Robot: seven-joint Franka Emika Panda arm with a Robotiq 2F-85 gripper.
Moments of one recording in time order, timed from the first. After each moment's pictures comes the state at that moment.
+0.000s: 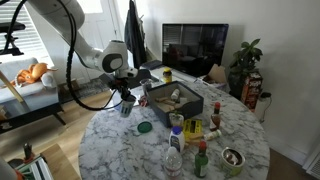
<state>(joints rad) 0.22 0.33 0.15 -2.23 0.13 2.59 0.35</state>
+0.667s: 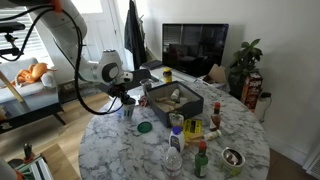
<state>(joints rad) 0.35 0.44 0.08 -2.23 -0.03 2.80 0.42</state>
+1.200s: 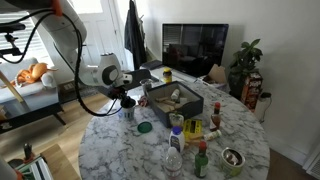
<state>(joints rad) 0.45 0.48 -0.01 -2.22 -0.07 2.85 0.48</state>
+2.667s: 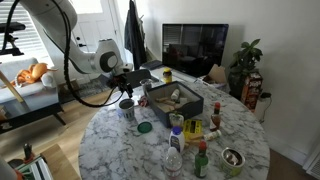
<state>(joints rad) 0.45 0.31 -0.05 -2.26 -0.07 2.75 0.53</state>
